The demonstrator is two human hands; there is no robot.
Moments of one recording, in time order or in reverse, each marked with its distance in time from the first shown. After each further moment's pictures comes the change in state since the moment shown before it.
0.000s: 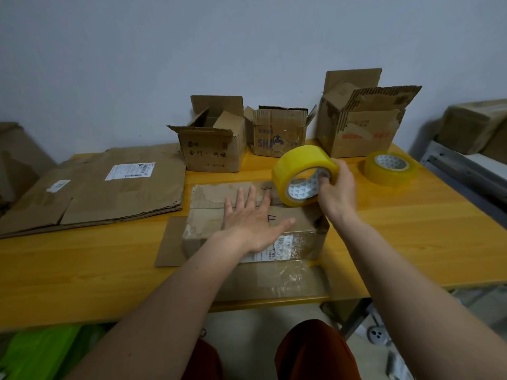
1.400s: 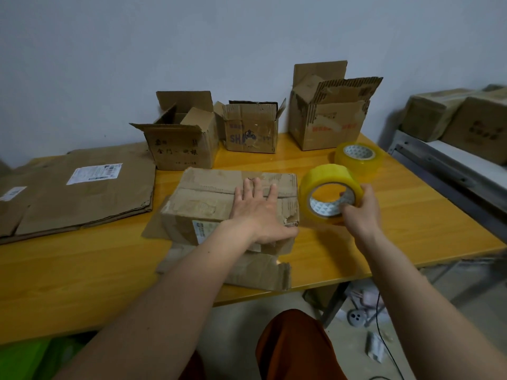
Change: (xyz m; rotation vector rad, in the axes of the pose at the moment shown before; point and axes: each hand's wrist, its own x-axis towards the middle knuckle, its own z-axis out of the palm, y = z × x) left_hand 0.018 0.062 0.003 0.079 0.022 0.188; right_hand -0.009 0.081 -0.083 0.058 0.040 0.251
